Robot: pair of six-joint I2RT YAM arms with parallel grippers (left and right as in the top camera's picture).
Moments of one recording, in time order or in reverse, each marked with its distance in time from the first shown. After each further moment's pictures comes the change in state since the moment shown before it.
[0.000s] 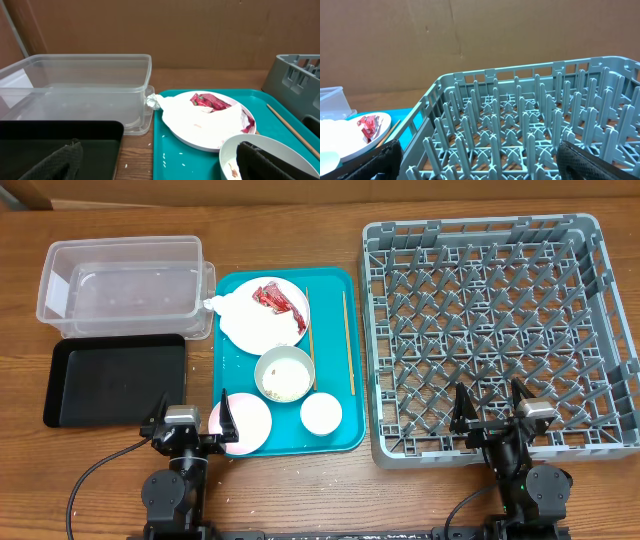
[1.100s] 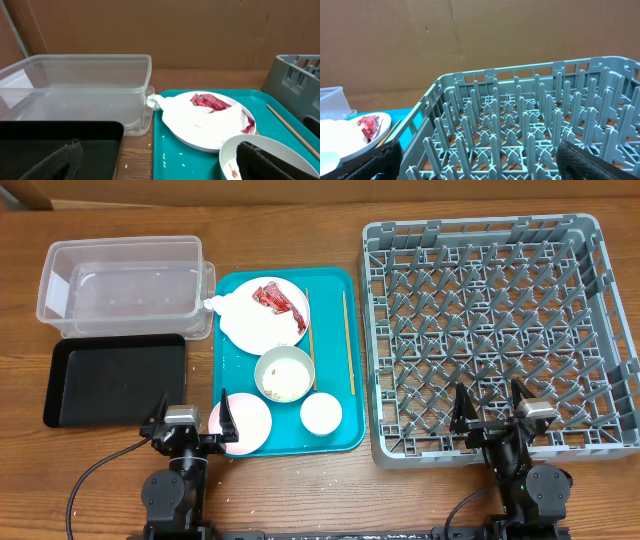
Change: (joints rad) left arm 0.000 0.000 0.000 0.008 0.000 0.000; right arm 0.000 0.000 0.000 0.000 0.000 0.000
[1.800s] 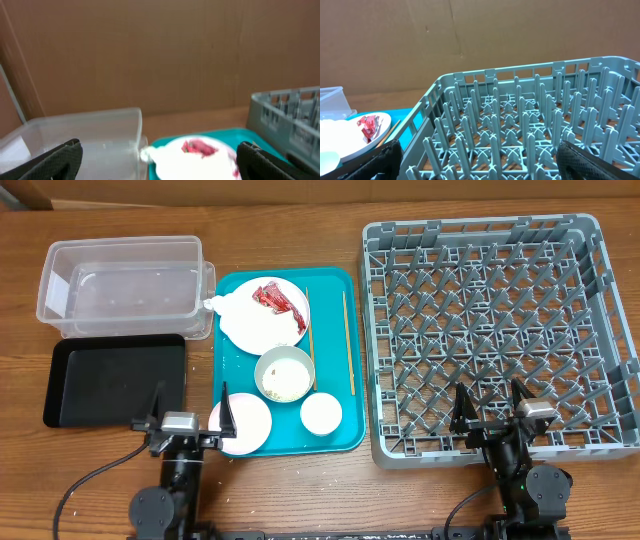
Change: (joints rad) left arm 0.000 0.005 0.080 0.137 0.089 0.084; right arm 0.000 0.000 0.000 0.000 0.000 0.000
